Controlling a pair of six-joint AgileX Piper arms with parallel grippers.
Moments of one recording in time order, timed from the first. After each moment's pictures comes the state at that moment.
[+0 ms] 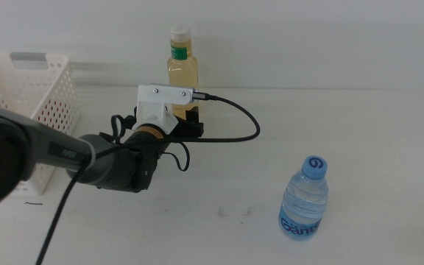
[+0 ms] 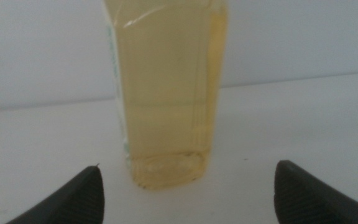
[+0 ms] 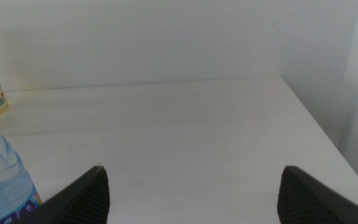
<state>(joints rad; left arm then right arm) -0.44 2.11 -1.04 -0.25 -0.70 0.03 0.00 0.00 0.00 -0.04 0.24 0.09</state>
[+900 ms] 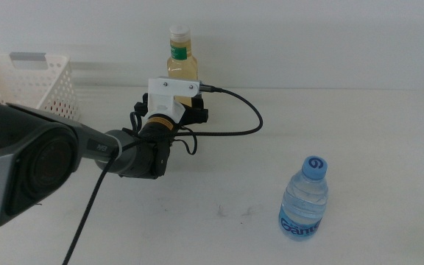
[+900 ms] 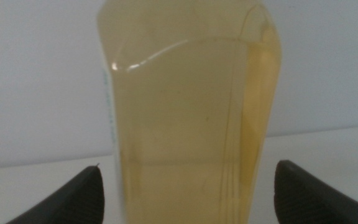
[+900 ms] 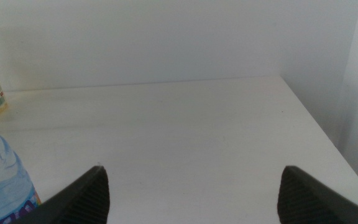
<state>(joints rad) -0.42 2.32 -1.29 -0.27 -0.80 0.08 0.00 0.00 0.00 -0.04 0.24 0.09</state>
